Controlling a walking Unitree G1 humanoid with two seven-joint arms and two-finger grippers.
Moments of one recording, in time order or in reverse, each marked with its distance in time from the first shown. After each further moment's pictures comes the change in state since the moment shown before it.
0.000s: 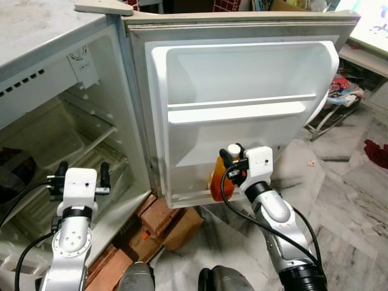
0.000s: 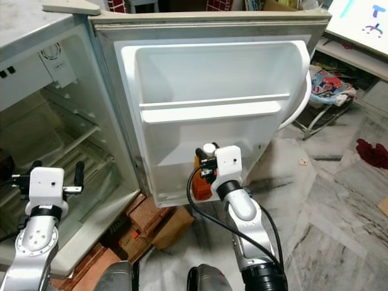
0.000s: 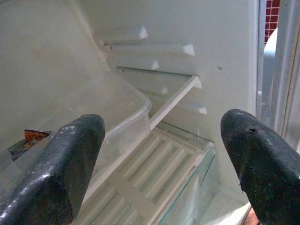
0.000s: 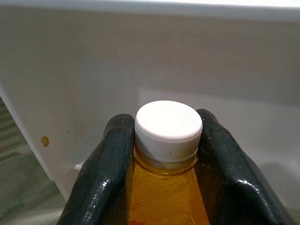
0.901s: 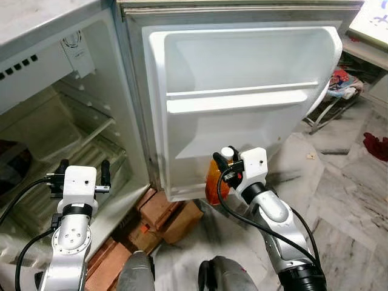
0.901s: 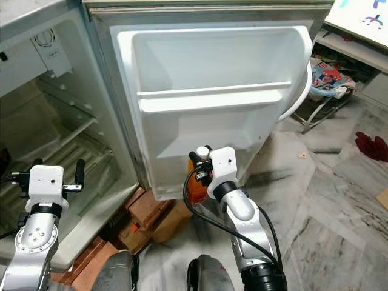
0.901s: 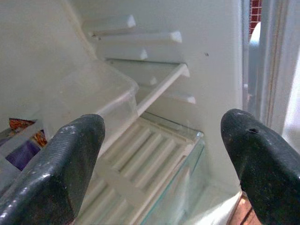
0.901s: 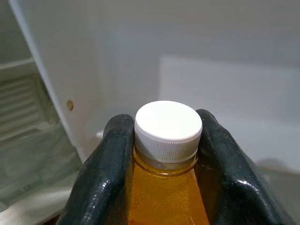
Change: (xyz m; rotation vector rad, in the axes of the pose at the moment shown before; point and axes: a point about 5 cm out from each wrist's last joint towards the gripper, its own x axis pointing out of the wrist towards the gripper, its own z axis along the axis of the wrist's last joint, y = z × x) left arm 0.004 -0.002 0.005 -0.016 -0.014 -0.018; right arm 0.000 0.006 -0.002 0.005 0.029 0.061
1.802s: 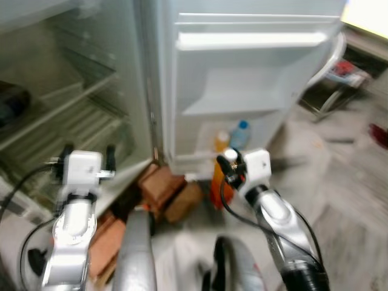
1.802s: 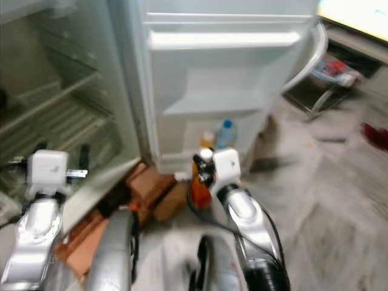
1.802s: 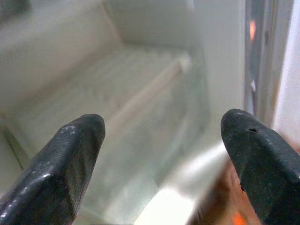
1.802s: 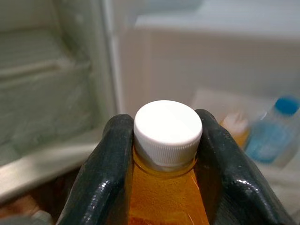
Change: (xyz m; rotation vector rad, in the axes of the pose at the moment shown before) left arm -0.003 -0.007 -0.009 -0.007 0.036 -0.018; right arm -0.001 0.001 -0.002 -0.005 0.004 0.008
